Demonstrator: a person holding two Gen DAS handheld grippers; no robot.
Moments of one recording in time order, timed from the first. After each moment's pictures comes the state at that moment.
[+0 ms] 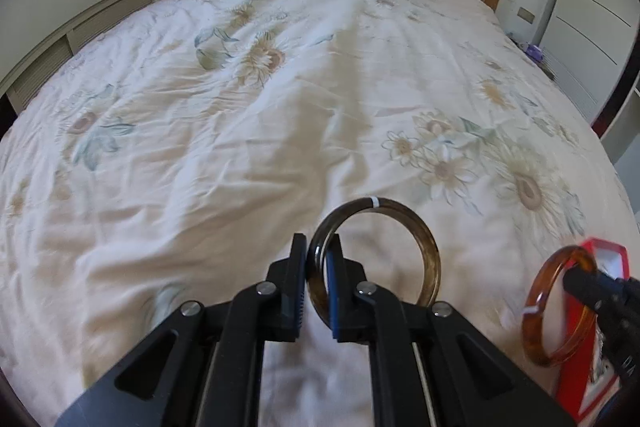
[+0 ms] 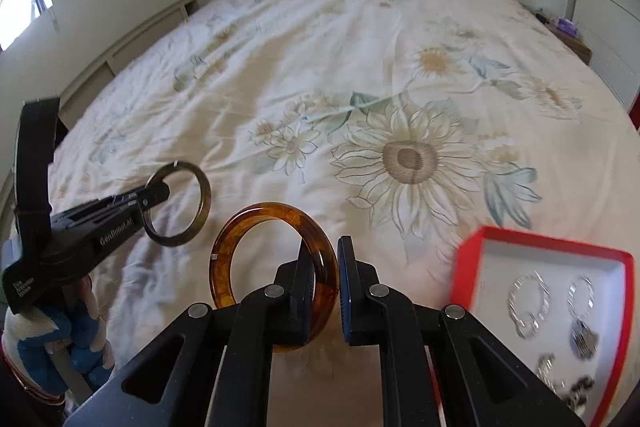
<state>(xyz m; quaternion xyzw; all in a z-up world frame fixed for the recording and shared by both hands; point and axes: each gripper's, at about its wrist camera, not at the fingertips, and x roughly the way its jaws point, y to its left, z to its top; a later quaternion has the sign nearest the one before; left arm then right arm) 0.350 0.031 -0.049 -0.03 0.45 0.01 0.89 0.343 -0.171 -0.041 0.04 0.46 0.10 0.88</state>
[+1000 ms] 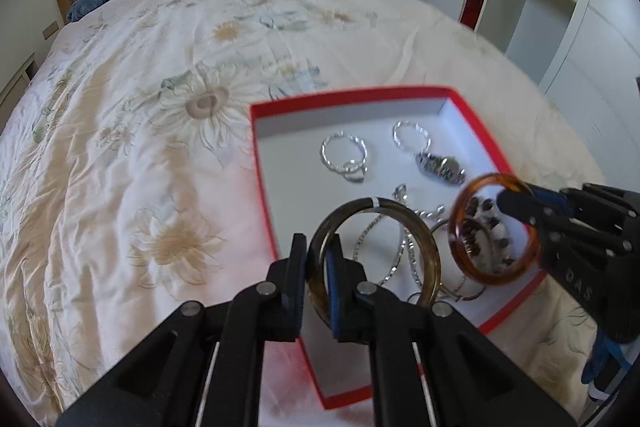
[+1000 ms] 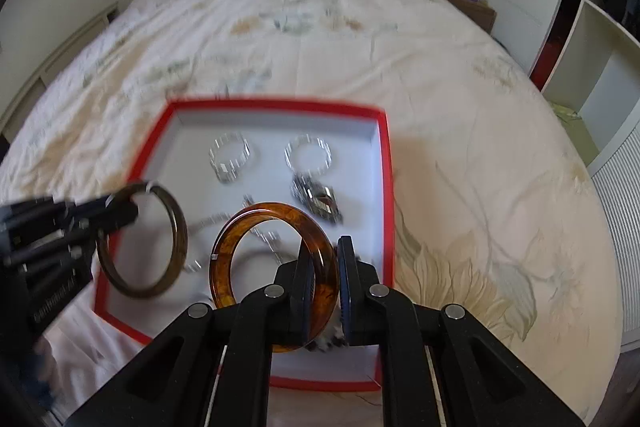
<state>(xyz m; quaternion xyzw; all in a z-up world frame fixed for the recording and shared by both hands) 0.245 -0.231 -0.051 0.11 0.48 -0.19 0.85 0.223 -0.375 -0.059 0.03 0.49 -0.04 0.87</state>
